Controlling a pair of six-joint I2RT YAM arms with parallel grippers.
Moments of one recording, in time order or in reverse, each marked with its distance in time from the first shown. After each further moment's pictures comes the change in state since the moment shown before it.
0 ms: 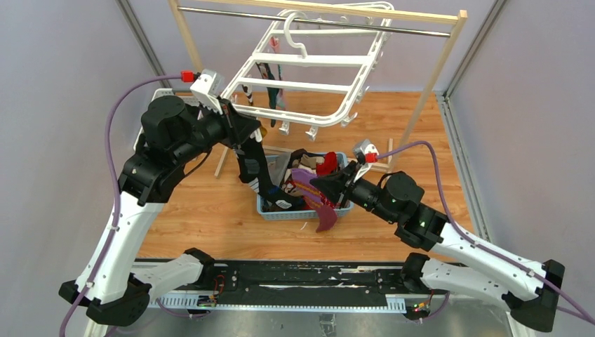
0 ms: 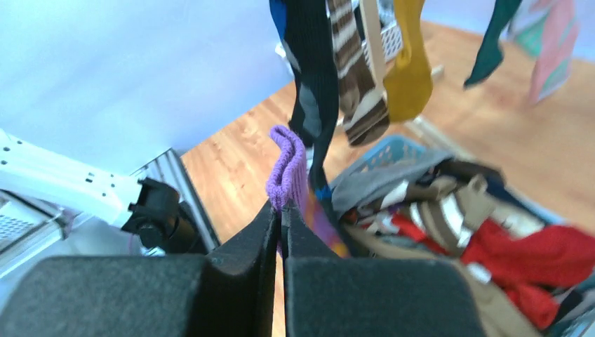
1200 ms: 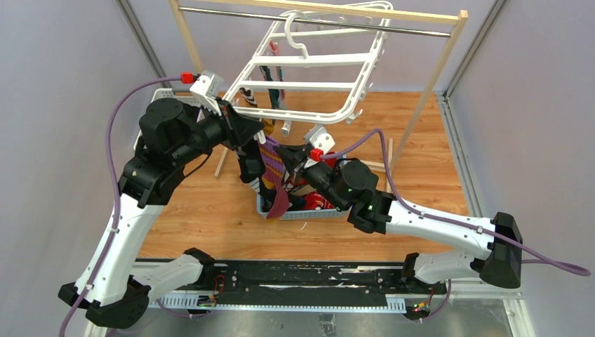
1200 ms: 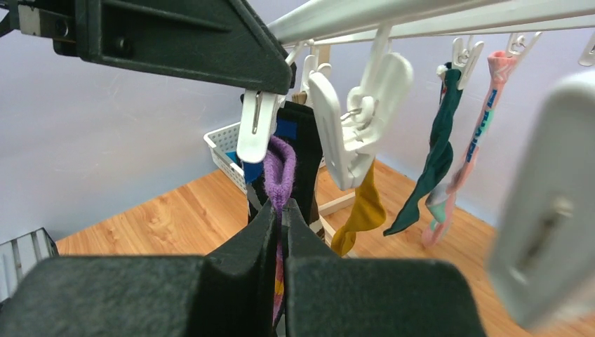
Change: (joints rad) left arm 0.001 -0.017 -0.030 0.046 0.070 -0.052; right arm 0.269 0.422 0.315 0.376 0.360 -0.490
